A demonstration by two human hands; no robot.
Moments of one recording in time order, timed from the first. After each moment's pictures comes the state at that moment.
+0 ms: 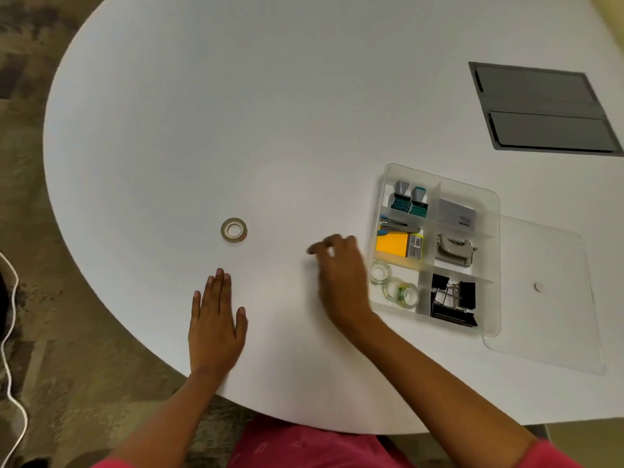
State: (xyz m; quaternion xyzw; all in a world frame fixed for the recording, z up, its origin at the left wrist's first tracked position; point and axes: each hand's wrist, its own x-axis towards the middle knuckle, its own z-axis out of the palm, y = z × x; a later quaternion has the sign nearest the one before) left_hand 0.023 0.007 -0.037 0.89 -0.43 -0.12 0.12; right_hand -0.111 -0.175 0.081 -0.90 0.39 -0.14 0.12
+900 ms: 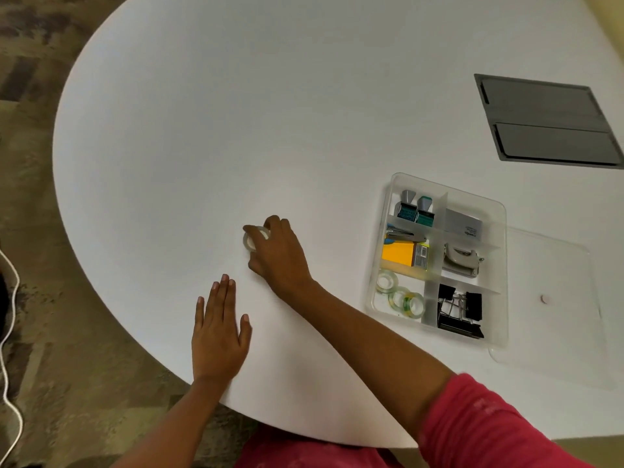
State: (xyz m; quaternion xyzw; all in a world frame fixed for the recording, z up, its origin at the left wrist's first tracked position) left_hand 0.024 0.007 -0.040 0.89 -0.43 -0.12 0.11; right_hand -0.008 -0.171 0.051 -0.93 0.29 -0.10 0.20
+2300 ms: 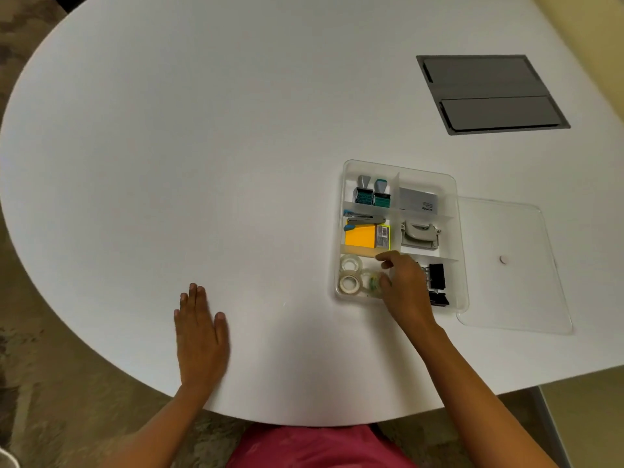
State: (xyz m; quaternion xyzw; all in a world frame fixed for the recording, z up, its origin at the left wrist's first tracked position) left_hand 0.005 -0.006 -0.024 0.89 -0.38 -0.16 0.21; right_hand -0.239 -0.215 0.089 -0.75 0.60 -0.11 0.25
